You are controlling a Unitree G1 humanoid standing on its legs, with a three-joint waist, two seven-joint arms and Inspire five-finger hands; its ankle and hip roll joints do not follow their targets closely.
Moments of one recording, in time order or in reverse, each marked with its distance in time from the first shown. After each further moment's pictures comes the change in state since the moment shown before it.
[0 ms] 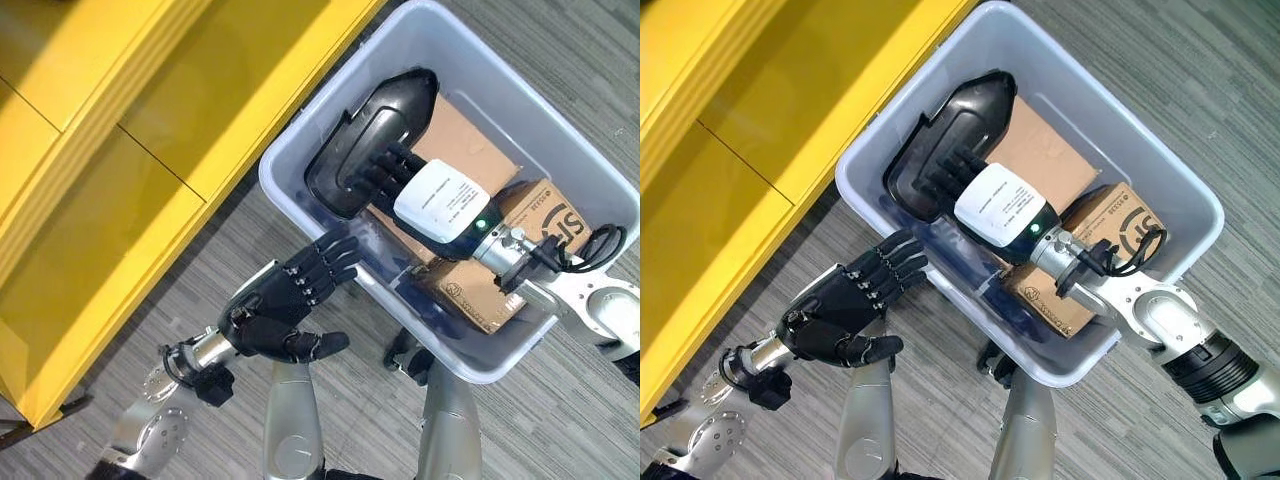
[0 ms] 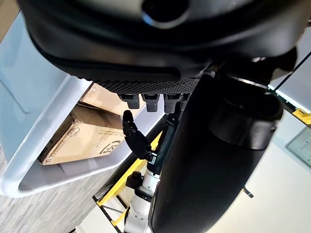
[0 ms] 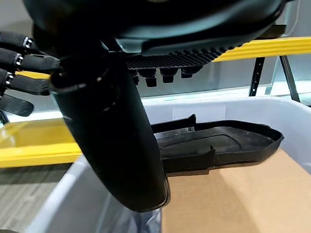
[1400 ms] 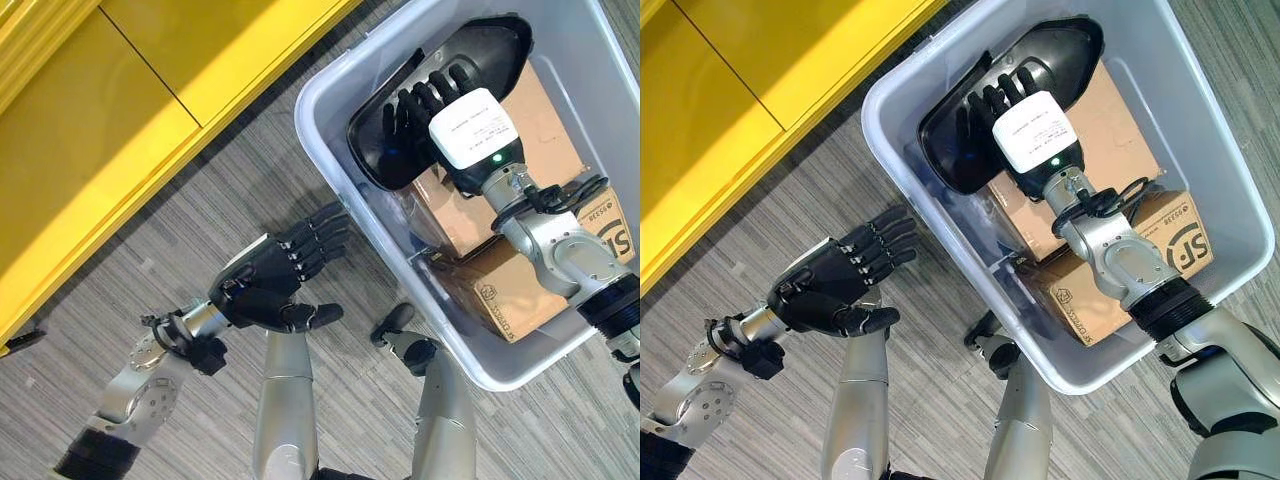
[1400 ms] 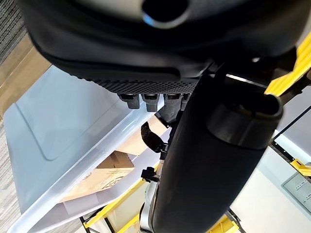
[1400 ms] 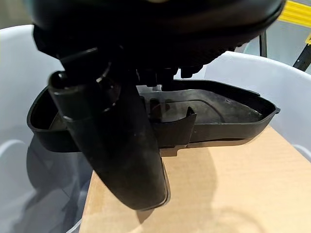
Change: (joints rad) left arm -0.119 0.091 0.005 0.044 -0.005 0.031 0.042; right arm -0.269 0.129 0.164 0.372 0.047 0.305 -0.059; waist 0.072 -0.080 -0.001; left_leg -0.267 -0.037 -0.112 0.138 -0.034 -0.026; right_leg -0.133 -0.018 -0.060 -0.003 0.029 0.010
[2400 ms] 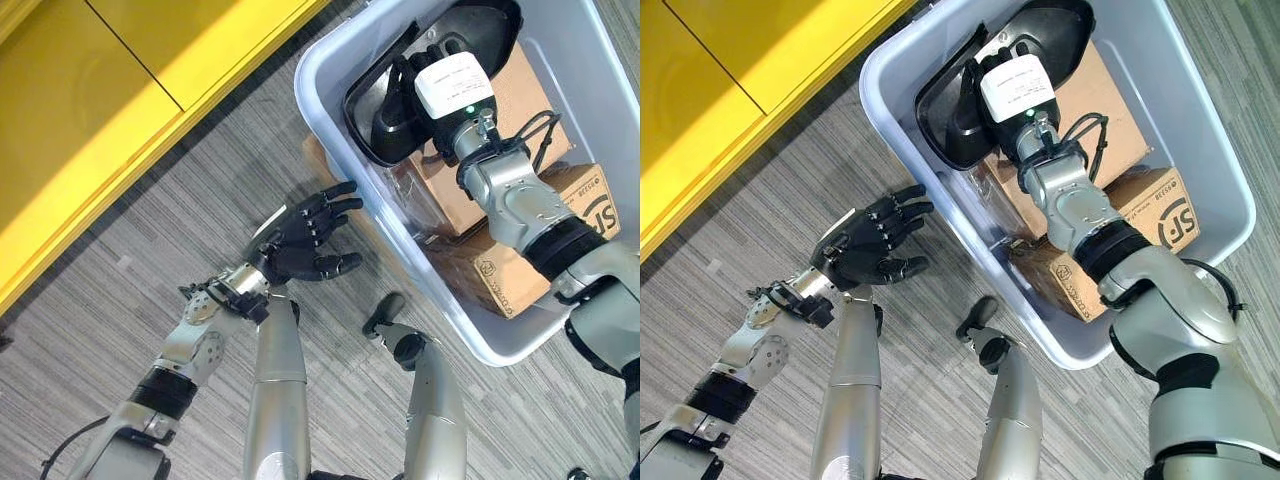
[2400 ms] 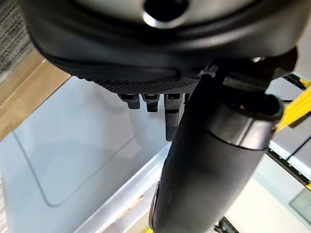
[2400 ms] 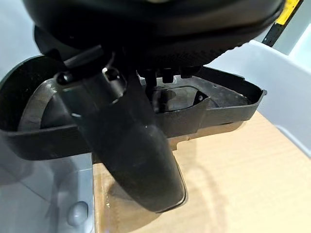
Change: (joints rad) left arm -0.383 -0.211 -0.181 0.410 0.144 -0.043 0.167; right arm -0.358 0.256 0.189 0.428 0.141 0.093 0.082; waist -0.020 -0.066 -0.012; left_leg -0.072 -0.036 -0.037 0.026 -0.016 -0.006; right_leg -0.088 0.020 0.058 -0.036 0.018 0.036
